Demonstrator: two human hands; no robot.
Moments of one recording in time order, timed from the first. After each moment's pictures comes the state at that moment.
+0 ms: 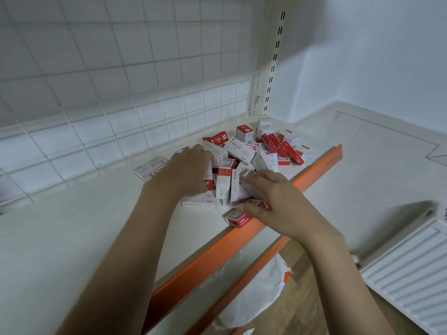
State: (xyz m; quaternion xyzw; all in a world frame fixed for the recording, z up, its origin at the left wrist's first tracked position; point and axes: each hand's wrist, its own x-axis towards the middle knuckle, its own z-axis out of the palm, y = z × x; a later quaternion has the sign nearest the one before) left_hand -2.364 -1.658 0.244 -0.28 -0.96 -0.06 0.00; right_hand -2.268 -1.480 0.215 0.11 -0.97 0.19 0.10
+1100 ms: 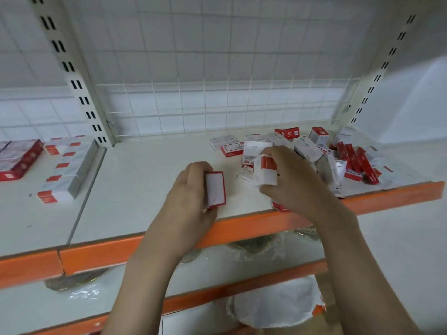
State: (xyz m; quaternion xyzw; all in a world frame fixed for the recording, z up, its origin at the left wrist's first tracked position) left_hand -2.195 -1.714 0.213 -0.05 -0.92 -0.32 0.22; right_hand -2.284 -1.528 0.235 0.26 -0.94 0.19 0.09
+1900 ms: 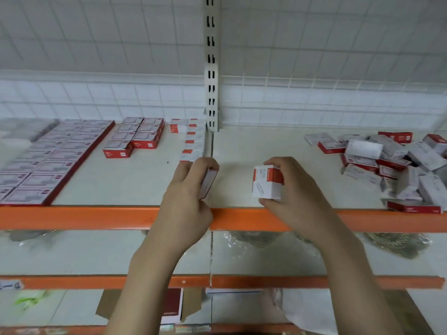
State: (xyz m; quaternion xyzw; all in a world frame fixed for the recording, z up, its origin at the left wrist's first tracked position) left_hand -2.077 -1.882 0.212 0.07 -0.90 -0.33 0.27; right_hand -2.179 -1.703 0.213 0.35 -0.87 0.35 0.06
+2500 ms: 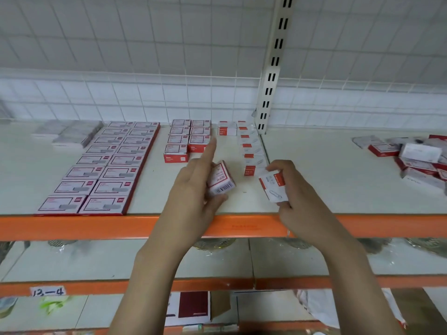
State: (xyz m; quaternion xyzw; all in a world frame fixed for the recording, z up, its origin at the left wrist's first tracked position) left_hand -2.034 -2.021 0.207 0.01 -0.90 -0.33 0.27; right_hand -2.122 -1.832 0.212 0.35 -0.87 0.36 -0.04
